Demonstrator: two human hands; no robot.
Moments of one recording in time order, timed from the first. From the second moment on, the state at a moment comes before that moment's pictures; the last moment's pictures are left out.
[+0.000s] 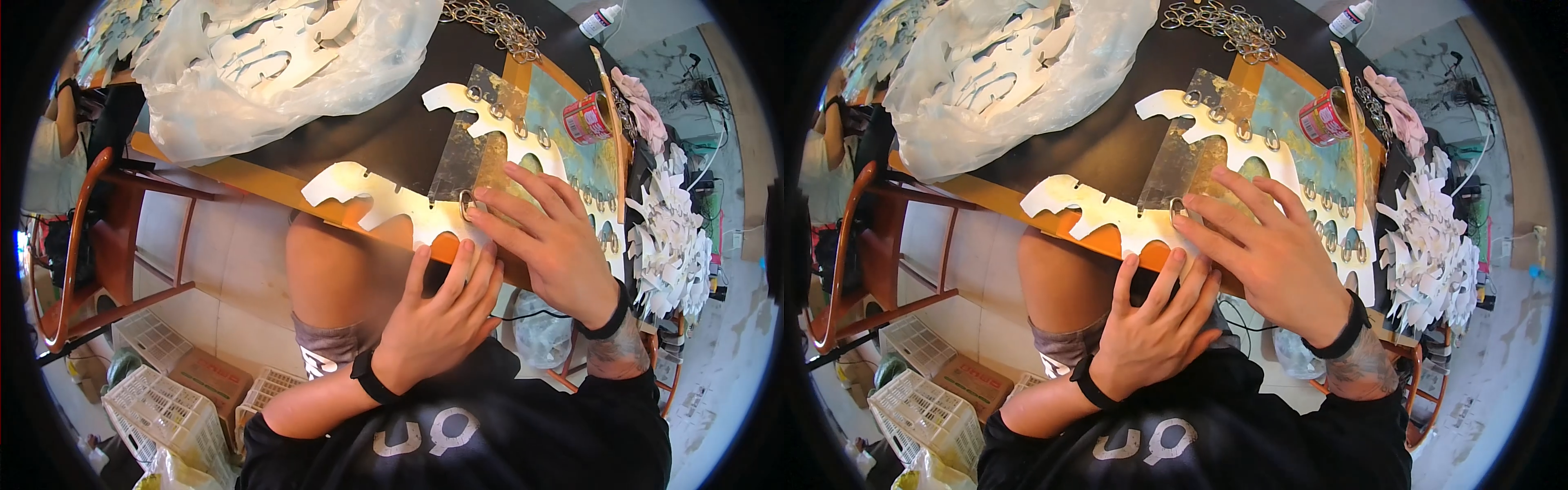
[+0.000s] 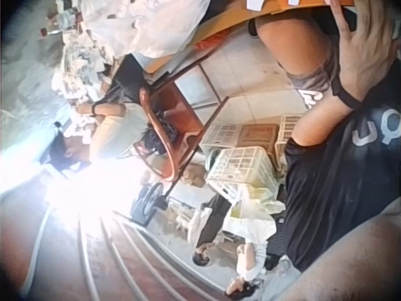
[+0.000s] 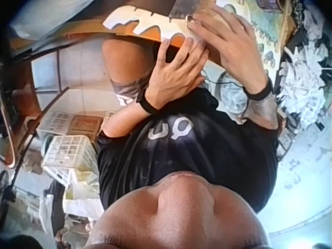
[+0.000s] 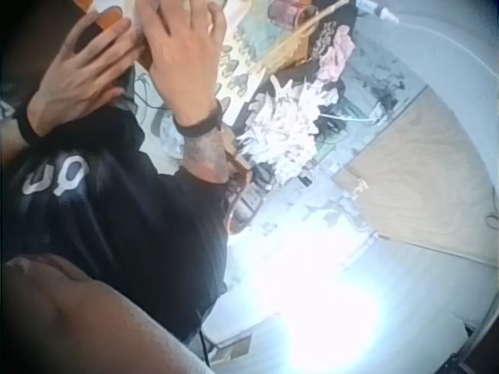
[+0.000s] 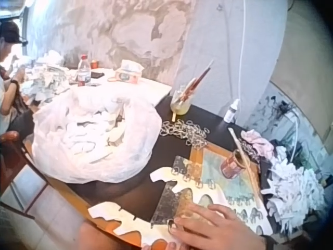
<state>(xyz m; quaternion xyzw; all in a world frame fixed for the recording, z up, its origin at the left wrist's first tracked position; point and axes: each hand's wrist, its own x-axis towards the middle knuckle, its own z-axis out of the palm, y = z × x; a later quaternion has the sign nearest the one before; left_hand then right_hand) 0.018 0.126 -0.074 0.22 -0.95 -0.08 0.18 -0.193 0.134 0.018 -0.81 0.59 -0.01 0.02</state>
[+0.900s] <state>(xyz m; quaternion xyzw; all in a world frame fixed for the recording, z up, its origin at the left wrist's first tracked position) 0.014 0.128 -0.075 0.22 -0.95 -0.08 0.19 -0.197 0.148 0.011 -0.81 0.58 -0.05 0.02</state>
